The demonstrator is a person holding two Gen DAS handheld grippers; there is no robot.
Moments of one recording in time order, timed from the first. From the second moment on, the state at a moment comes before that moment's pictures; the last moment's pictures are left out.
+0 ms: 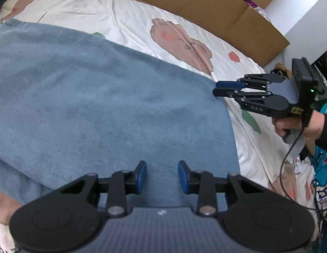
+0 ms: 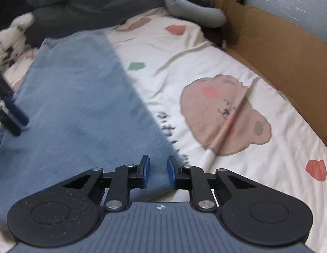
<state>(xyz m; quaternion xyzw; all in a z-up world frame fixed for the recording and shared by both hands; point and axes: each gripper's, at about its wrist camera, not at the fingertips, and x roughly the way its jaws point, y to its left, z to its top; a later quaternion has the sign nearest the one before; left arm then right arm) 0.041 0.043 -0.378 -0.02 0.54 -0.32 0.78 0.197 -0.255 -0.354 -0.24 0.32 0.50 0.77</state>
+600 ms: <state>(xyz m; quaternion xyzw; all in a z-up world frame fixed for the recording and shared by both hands) 0.025 0.042 -0.389 0.00 0.56 -0.33 0.76 0.166 -0.278 -0.362 -0.25 0.33 0.53 0.74</state>
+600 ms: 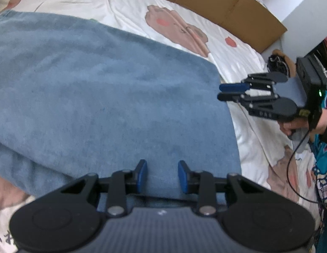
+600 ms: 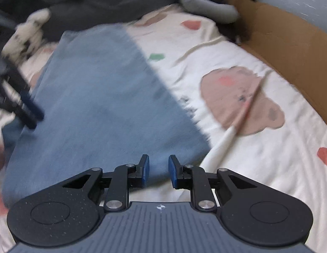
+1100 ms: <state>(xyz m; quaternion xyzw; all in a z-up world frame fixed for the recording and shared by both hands) 0.018 0.048 -0.395 0.01 0.56 -0.33 0.76 0.115 -0.272 -0.361 -0.22 0.36 0.54 0.73</state>
